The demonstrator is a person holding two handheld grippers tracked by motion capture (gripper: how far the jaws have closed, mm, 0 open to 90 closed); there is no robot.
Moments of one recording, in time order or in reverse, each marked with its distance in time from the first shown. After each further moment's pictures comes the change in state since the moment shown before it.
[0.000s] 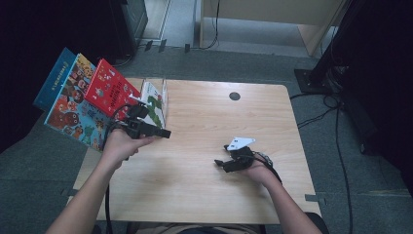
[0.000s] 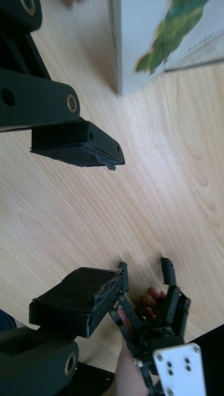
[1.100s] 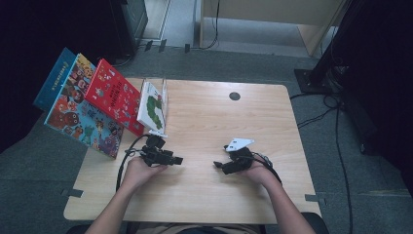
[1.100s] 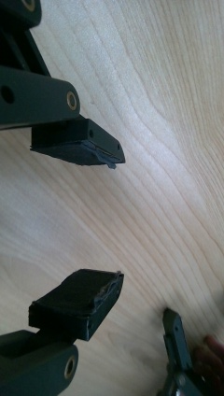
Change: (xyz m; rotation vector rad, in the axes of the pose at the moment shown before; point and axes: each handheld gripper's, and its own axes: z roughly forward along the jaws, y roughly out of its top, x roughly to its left) left arm 0.015 -0.065 0.094 0.009 -0.008 0.092; right arm 0.004 0.000 0.001 0.012 0.002 0.000
